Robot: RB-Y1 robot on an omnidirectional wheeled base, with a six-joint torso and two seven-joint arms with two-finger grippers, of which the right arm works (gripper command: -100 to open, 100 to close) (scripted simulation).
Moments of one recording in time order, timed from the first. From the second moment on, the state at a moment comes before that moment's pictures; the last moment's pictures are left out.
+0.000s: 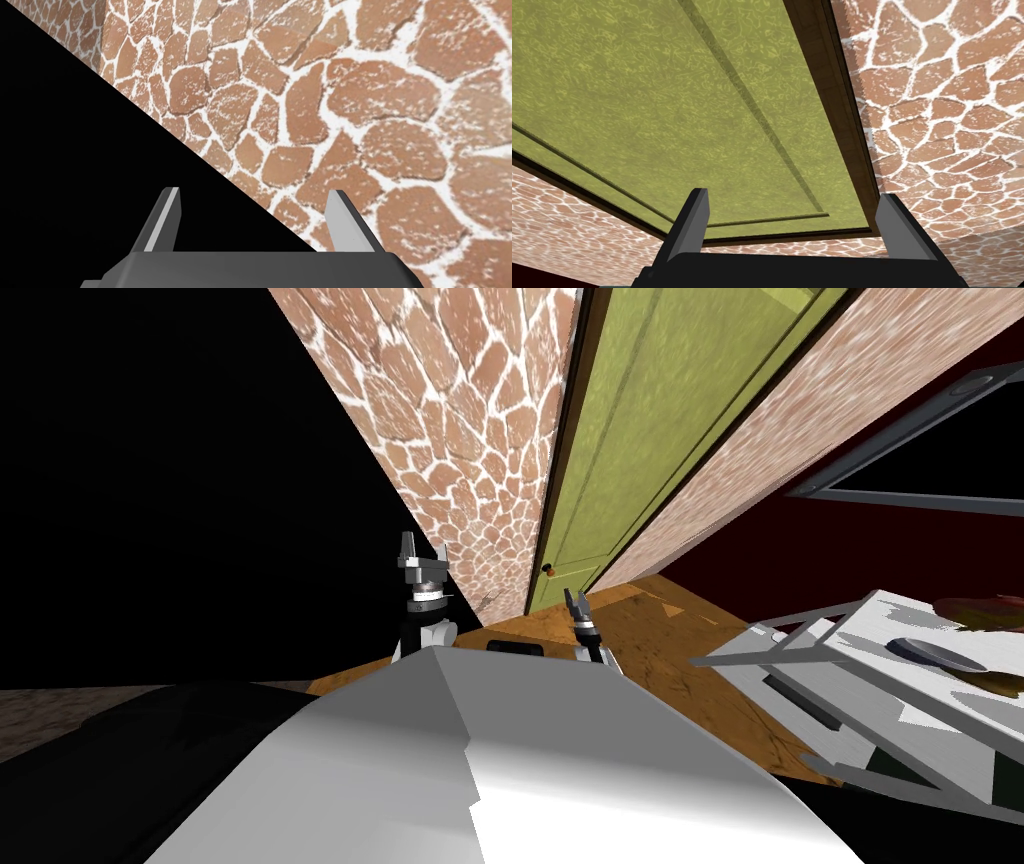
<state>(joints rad) 0.30 -0.14 -0.07 -1.46 0.28 -0.81 0.66</state>
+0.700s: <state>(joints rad) 0.25 -0.16 -0.09 -1.30 0.33 -0.84 0.76</state>
